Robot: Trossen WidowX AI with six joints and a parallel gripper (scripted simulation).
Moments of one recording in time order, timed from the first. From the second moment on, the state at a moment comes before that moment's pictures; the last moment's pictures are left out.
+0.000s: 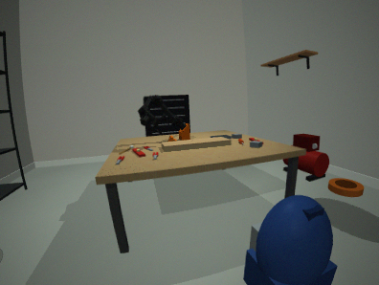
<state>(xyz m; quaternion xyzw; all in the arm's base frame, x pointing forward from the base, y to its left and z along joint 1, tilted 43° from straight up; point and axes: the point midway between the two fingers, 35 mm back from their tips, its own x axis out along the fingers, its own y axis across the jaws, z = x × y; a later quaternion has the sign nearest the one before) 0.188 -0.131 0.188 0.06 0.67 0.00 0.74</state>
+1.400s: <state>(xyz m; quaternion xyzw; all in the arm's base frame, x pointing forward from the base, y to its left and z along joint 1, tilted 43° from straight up) 0.201 -0.096 0.096 0.25 0.33 -0.63 0.65</state>
